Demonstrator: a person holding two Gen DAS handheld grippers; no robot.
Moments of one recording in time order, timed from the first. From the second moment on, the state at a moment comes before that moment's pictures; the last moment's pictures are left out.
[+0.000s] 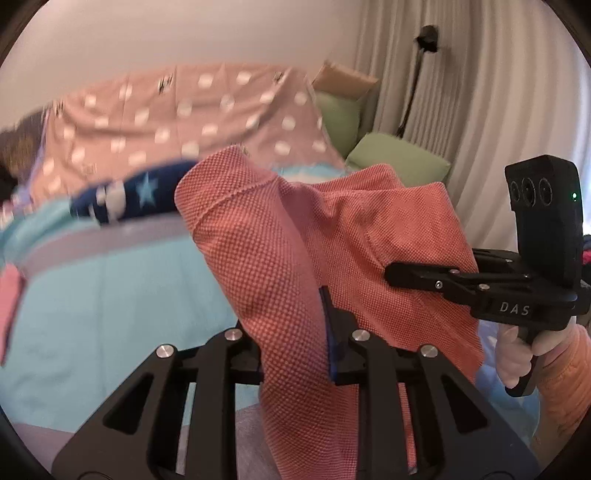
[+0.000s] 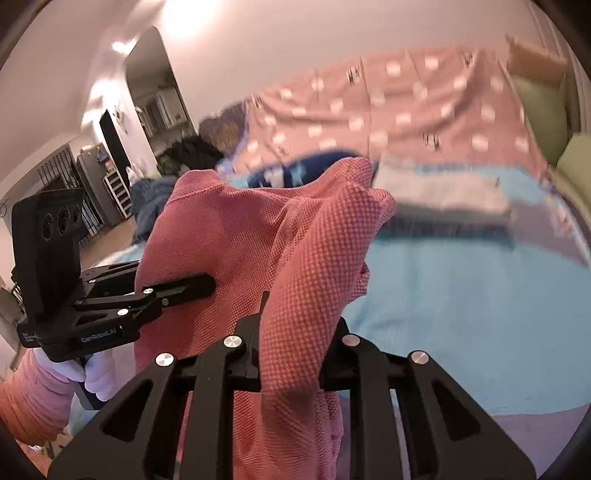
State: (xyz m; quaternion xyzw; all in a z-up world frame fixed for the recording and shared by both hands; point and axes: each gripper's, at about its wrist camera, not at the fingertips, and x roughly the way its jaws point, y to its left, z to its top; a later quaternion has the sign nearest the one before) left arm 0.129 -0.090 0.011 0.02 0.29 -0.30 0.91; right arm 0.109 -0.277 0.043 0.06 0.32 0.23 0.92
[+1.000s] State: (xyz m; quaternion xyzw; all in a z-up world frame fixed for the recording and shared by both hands) left arm 0.211 -0.194 0.190 0.07 0.16 -0.33 0.93; right arm 0.191 -0.364 0.193 0.03 0.18 0.13 0.97
